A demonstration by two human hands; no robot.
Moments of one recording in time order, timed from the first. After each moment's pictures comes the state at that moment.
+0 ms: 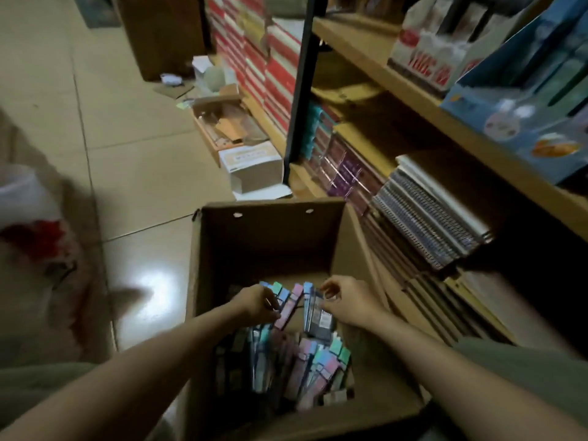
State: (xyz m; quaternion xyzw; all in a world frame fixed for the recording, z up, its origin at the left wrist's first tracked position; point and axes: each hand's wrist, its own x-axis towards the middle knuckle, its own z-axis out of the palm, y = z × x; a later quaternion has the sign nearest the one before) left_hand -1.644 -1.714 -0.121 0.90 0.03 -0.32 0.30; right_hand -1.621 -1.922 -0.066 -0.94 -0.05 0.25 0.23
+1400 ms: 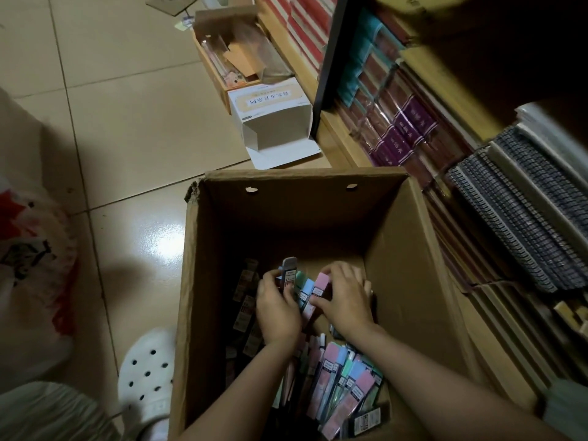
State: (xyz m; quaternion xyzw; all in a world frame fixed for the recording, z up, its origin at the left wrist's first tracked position) left_hand -1.635 -1.762 -0.224 0.80 0.38 0.02 0.47; right_hand -1.591 -1.872 -0.203 -0.97 -0.06 0.17 0.18
